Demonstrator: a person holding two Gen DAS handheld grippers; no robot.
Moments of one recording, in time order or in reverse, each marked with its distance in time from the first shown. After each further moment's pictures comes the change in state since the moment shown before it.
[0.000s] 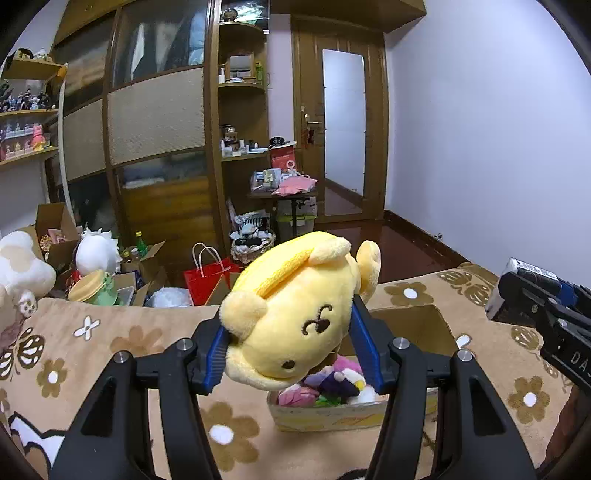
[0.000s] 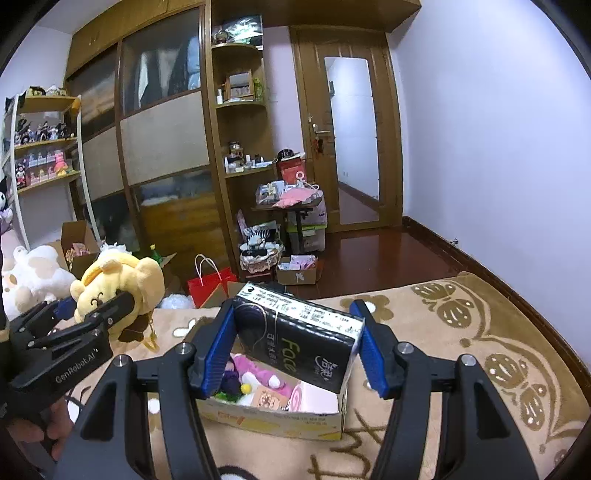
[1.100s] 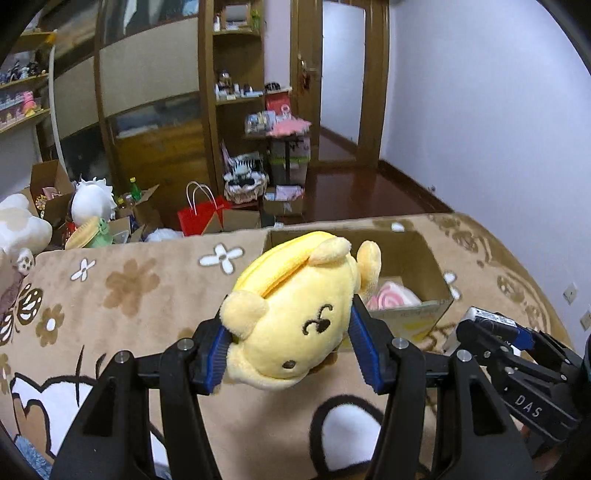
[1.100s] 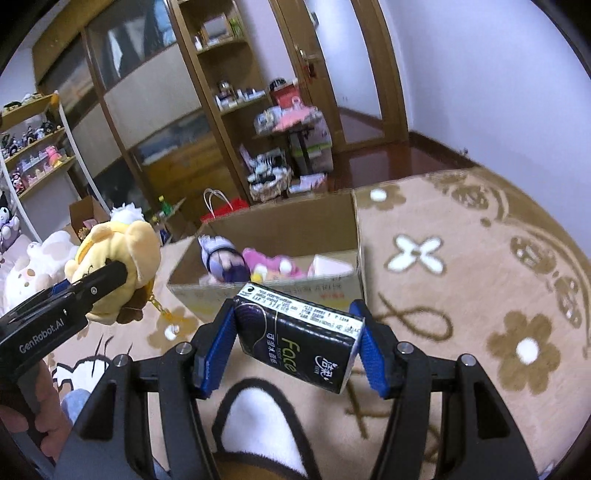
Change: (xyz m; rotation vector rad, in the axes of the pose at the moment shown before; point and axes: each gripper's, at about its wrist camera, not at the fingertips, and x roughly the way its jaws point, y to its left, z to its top) left arm -0.026 -0.005 -0.041 -0.040 0.218 -0.025; right arm 0.003 -0.021 -0.083 0.148 0.274 0.080
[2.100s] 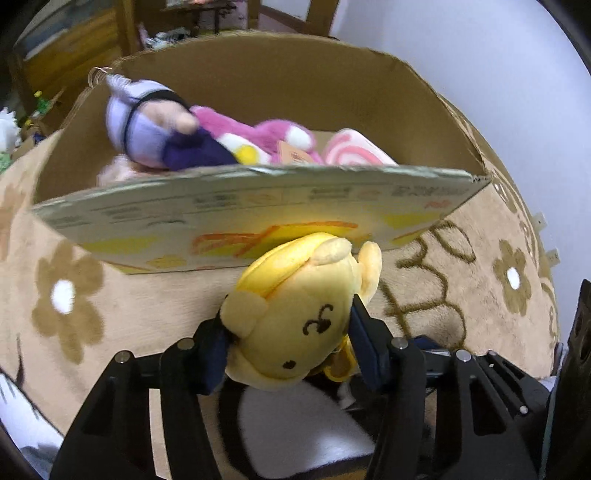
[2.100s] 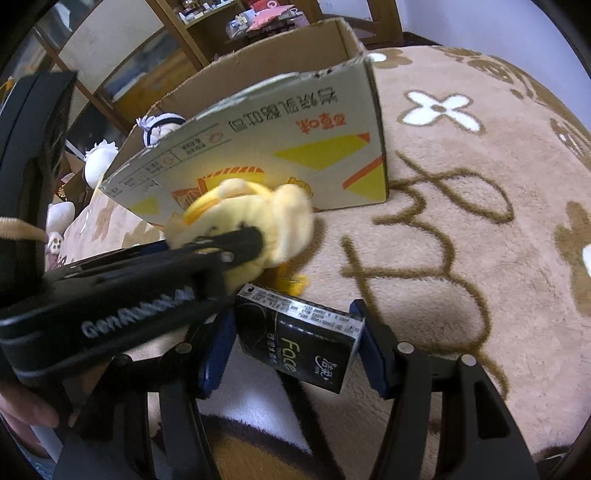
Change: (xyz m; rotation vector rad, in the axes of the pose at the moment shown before) left arm 0.159 -0.062 -0.065 0.059 0.523 -0.222; right arm 0.101 -0.022 -0.072 0.108 0.398 0.003
